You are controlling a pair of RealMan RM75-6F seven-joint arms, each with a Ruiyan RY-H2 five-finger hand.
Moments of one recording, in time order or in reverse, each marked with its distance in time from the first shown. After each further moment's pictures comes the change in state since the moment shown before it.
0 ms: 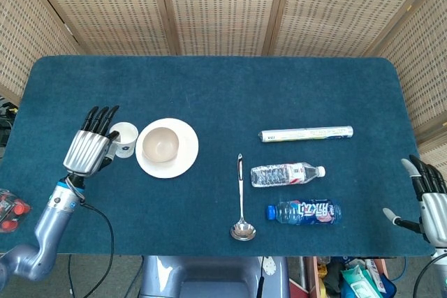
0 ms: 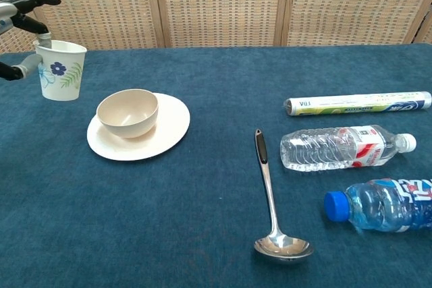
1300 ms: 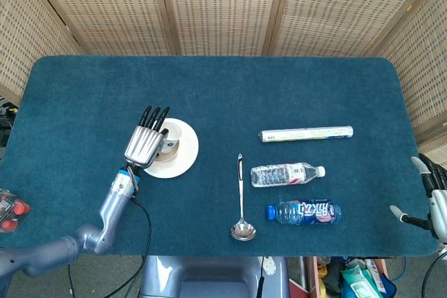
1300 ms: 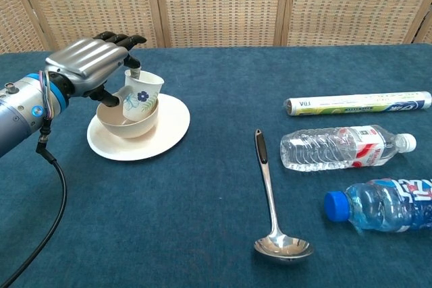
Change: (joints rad) left arm -0.209 -0.368 -0.046 0.307 -0.148 -0.124 0.222; right arm 0.008 0.003 0.014 0.053 0.046 -0.051 0.104
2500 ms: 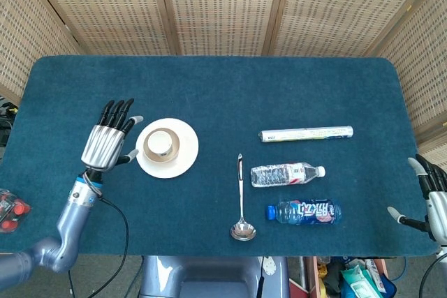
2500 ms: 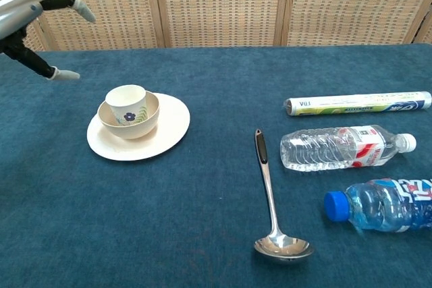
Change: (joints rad) left arm 0.153 0.299 0.030 -0.324 0.107 0.196 -0.246; right arm -0.007 0.002 -0.004 -0.025 -0.022 0.025 -0.040
